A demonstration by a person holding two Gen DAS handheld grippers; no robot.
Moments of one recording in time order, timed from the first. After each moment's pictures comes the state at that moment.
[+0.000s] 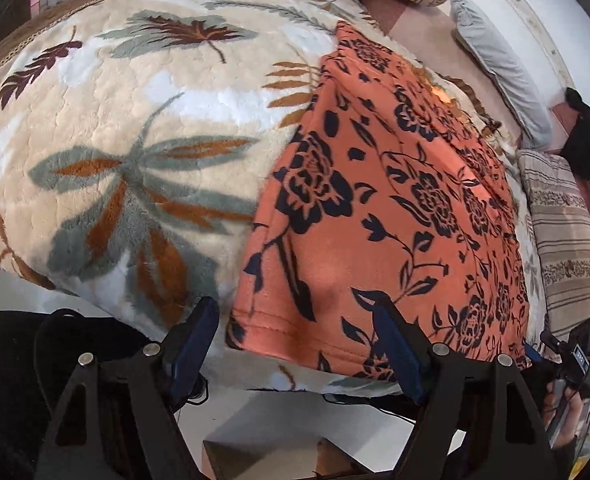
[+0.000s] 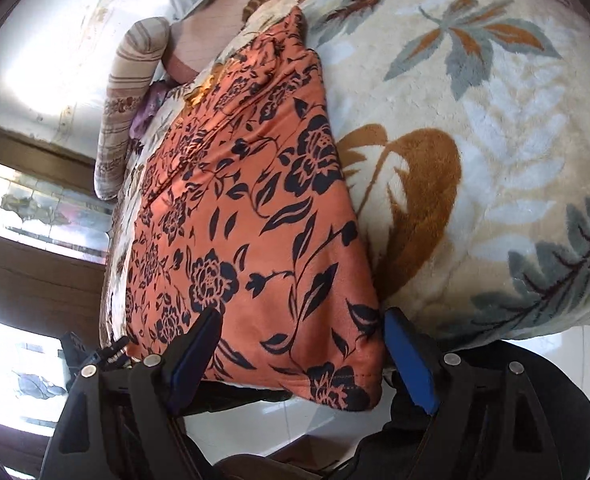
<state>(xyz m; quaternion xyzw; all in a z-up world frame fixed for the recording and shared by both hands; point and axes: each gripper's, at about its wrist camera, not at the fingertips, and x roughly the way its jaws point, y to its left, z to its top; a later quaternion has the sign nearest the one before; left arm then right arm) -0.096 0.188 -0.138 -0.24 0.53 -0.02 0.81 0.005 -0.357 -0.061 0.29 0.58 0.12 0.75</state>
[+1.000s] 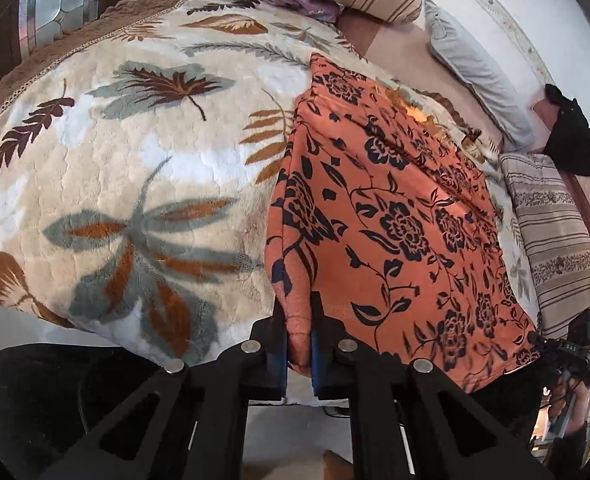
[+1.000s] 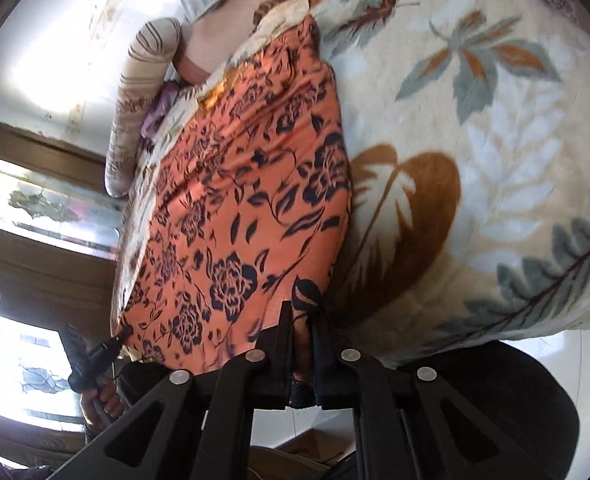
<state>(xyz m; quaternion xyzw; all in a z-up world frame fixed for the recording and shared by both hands) -0.085 0.190 -0.106 -0.22 0.50 -0.03 0.84 0.010 -0.366 -0.040 0.30 0.58 0.13 0.74</state>
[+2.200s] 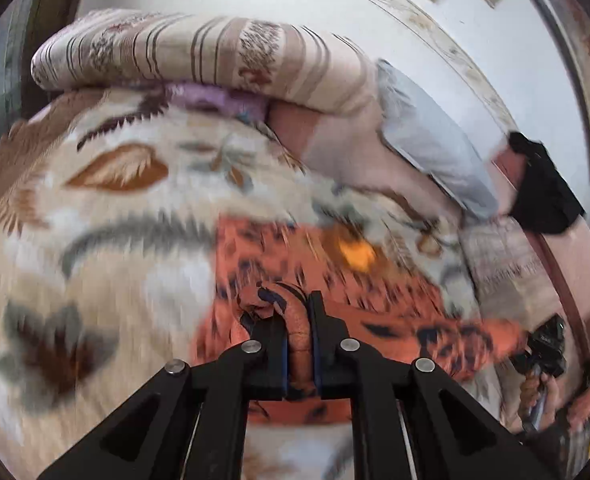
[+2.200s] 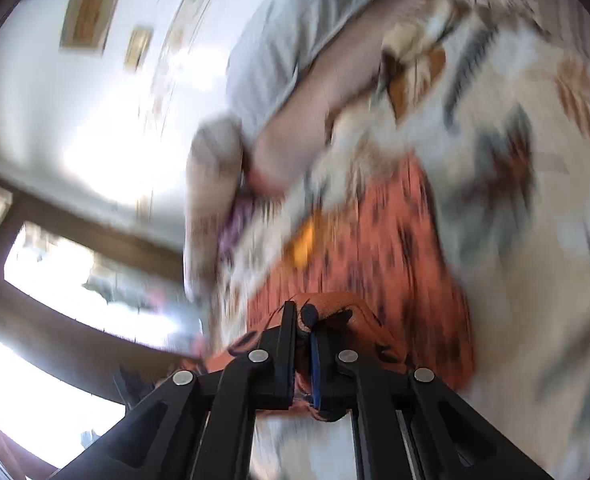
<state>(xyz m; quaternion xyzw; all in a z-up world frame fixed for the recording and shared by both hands) 0.157 0.198 -0.004 -0.23 0.39 -0.08 0.89 0.243 -0.386 0.002 0.44 0.43 0.18 0.77</state>
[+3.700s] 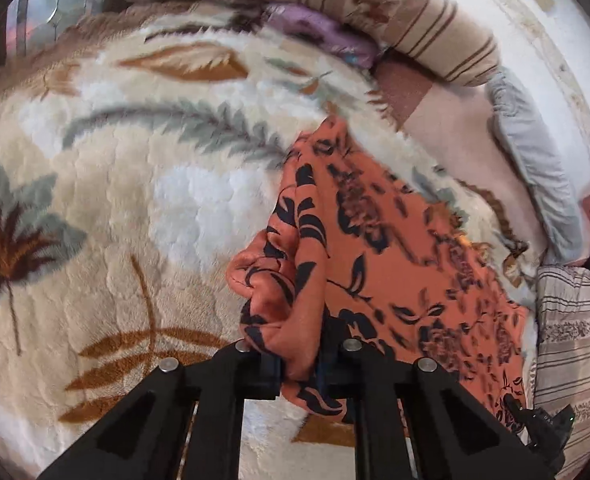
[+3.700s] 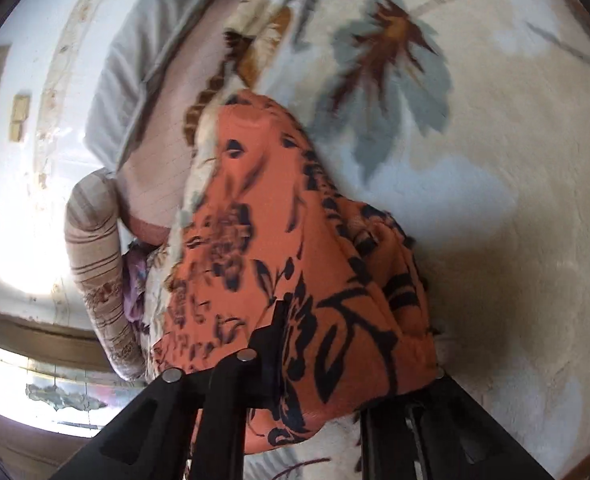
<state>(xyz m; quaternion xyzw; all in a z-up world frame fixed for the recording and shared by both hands) 0.154 0.164 -0.102 -0.30 0.44 0.05 0.85 0.210 -0.328 -0.103 0.48 0.45 -0.01 0.75</state>
